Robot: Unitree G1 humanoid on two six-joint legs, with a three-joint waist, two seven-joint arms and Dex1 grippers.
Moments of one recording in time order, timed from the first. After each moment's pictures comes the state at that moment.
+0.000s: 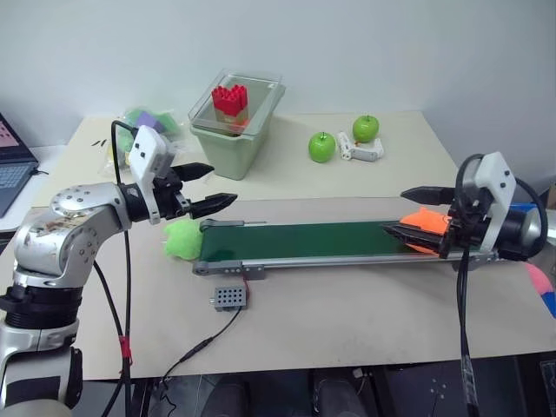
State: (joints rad) left arm -0.58 0.82 0.08 -0.13 -0.67 0.68 -0.82; right arm -0.31 -0.95 -0.26 -0.32 0.61 0.67 0.95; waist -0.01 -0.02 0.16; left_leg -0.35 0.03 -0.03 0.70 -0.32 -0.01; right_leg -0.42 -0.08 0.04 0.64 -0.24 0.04
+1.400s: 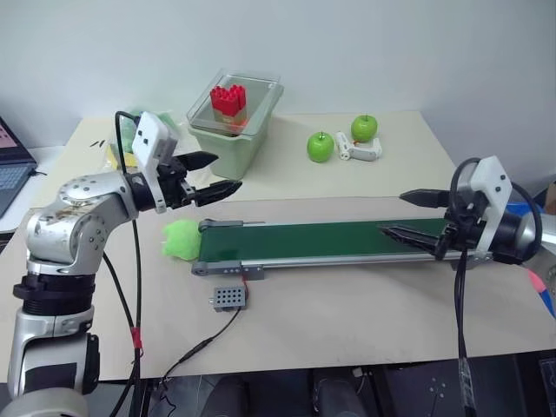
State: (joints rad) left arm -0.66 0.74 0.09 -0.08 -0.61 0.70 -0.86; right arm -0.30 -0.94 -0.26 -0.34 0.61 0.67 0.91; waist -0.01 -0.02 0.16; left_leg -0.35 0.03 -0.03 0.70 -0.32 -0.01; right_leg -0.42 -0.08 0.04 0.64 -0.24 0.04
